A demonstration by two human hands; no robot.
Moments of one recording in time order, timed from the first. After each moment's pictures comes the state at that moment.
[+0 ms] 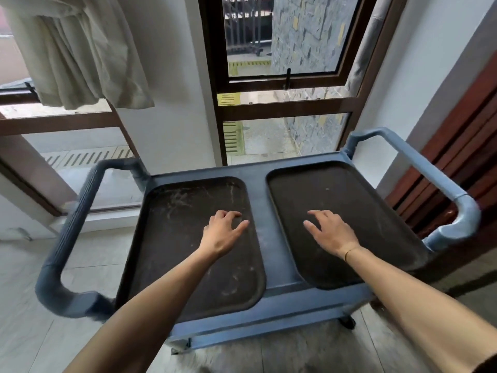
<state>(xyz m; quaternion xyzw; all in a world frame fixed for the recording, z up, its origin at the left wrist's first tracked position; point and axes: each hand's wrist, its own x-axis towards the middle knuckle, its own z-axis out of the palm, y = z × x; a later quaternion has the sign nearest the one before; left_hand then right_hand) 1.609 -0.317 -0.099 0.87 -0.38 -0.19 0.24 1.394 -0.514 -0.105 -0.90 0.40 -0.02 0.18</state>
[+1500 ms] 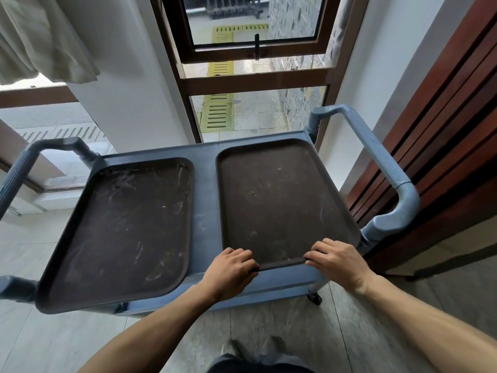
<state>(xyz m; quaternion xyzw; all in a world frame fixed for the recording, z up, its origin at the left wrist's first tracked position) 1.418 -0.386 -0.165 0.70 -0.71 -0.01 0.13 1.194 -0.609 -0.164 -0.99 0.05 -0.11 0.03</state>
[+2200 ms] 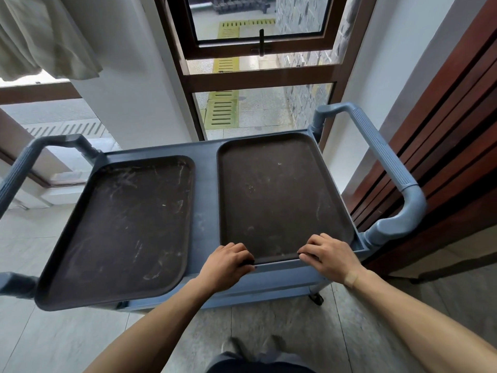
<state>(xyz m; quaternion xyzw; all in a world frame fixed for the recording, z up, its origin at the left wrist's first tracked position) 1.434 -0.399 -0.184 0.77 -0.61 -0.12 0.12 1.217 -0.617 -0.170 -0.98 0.16 -0.02 0.12</state>
